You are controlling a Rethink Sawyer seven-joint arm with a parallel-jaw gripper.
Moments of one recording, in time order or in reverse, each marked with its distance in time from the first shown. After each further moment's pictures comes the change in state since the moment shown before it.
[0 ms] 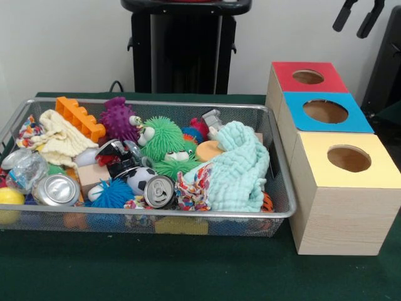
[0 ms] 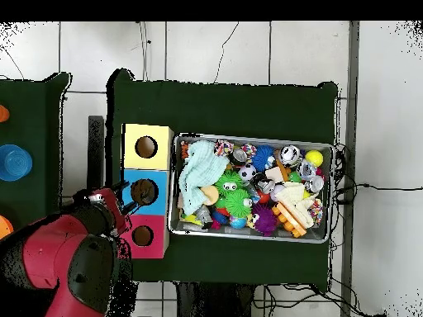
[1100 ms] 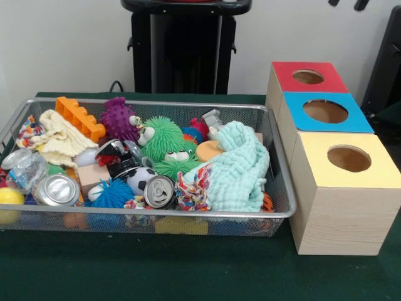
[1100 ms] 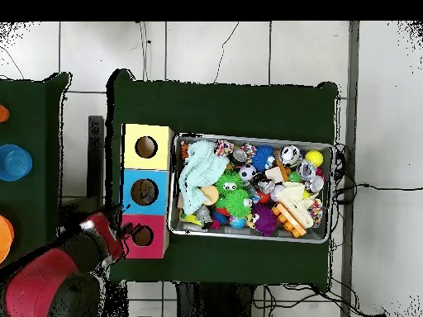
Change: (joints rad) arm 0.097 -0.124 -0.024 0.091 -0.129 0.007 0.000
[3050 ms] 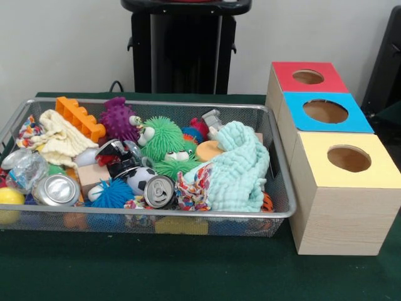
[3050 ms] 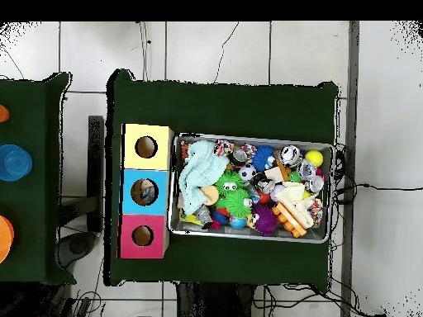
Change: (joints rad) arm 0.116 -0.644 0.207 0.257 -0.400 -0.013 -0.117
